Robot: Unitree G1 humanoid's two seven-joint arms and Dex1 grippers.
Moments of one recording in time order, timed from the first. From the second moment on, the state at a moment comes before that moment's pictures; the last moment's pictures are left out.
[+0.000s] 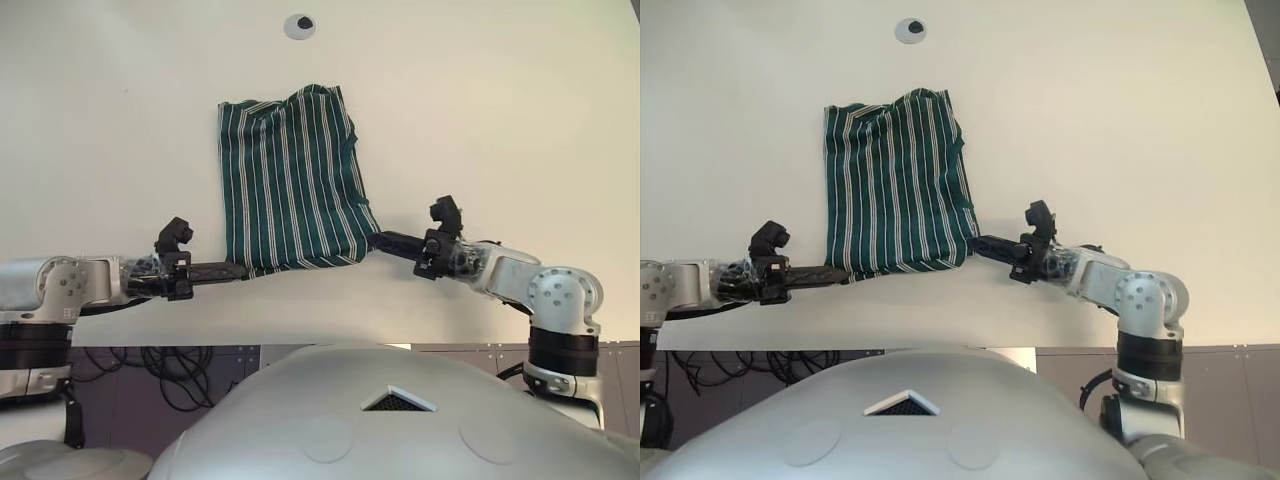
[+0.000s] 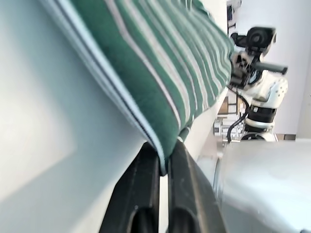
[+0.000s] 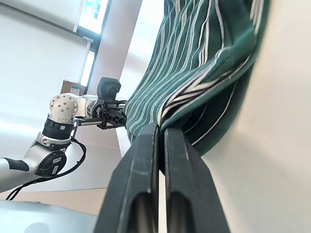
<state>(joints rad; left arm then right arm) 0.18 0.91 0.03 -0.03 -0.89 1.29 -1.13 0.19 -0.36 -0.12 -0.29 1.03 1.27 0.56</state>
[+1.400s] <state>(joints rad) -0.71 0.82 -0.23 0.68 -0.57 1.09 -1.42 -1.00 -0.29 0.19 0.85 0.57 0.94 1.13</state>
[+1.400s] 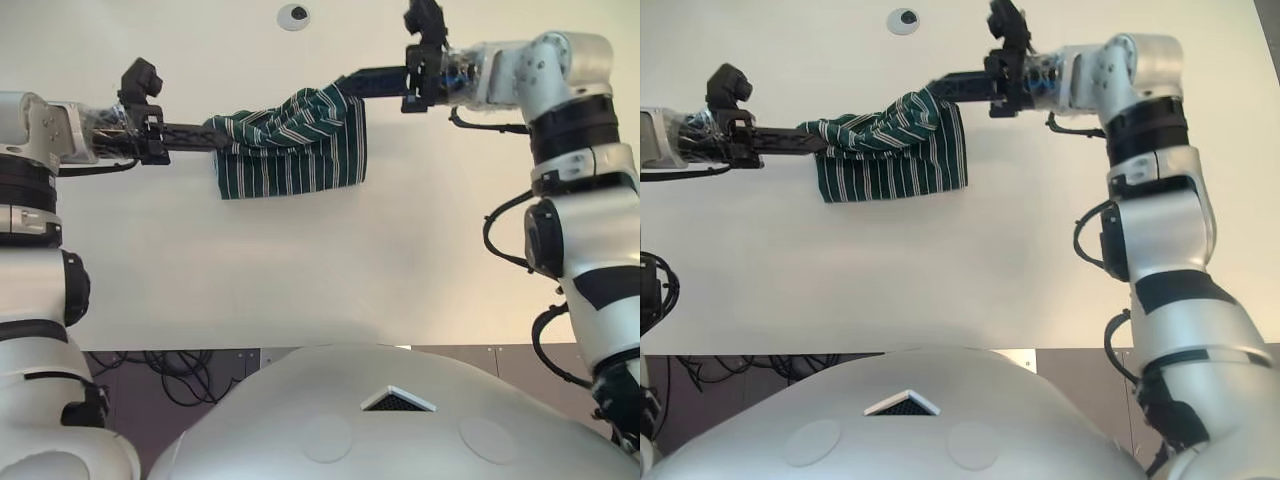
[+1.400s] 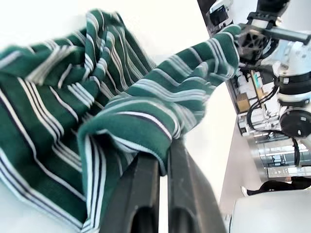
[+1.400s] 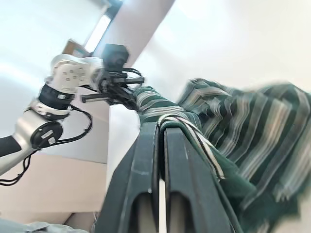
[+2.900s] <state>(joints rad) -0.78 0.37 0.47 0.94 -0.62 0.77 -0.53 -0.65 -0.20 0.10 0.80 0.18 0.15 1.07</state>
